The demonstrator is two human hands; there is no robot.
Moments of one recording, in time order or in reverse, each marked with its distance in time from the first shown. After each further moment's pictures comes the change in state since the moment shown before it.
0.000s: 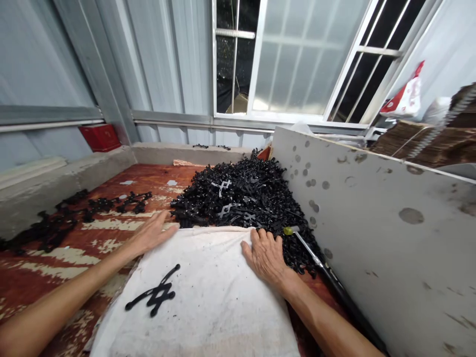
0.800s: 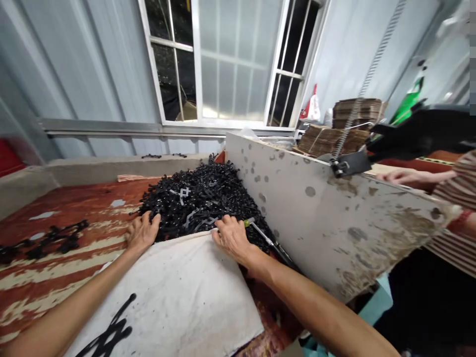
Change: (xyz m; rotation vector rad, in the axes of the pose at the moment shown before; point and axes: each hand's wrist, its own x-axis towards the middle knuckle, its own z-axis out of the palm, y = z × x) left_hand 0.067 0.079 0.050 -0.178 0.263 -0.174; right_hand 0.022 0.025 -0.031 0.160 -0.025 0.056
